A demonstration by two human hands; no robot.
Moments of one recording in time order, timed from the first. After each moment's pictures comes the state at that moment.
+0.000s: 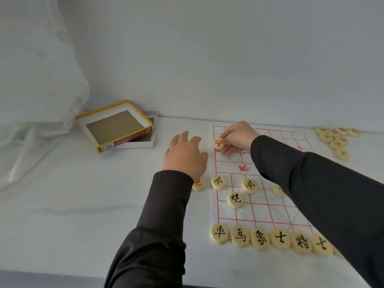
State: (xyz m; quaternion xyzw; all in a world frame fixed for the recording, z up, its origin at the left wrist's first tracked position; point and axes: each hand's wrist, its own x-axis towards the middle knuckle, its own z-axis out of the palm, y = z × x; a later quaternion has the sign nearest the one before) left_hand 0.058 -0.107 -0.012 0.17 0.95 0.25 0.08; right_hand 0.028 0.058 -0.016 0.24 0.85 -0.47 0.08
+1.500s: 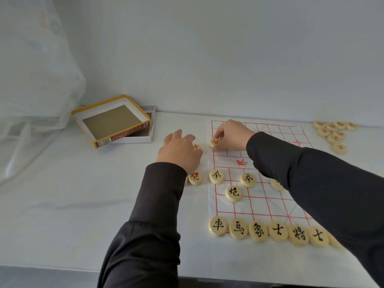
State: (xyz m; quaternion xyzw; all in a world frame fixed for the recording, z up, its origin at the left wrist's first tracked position) left_hand 0.052 -0.112 -0.013 0.16 0.96 0.21 0.13; right_hand 0.031 0.057 -0.025 0.06 0.98 -0.16 0.09
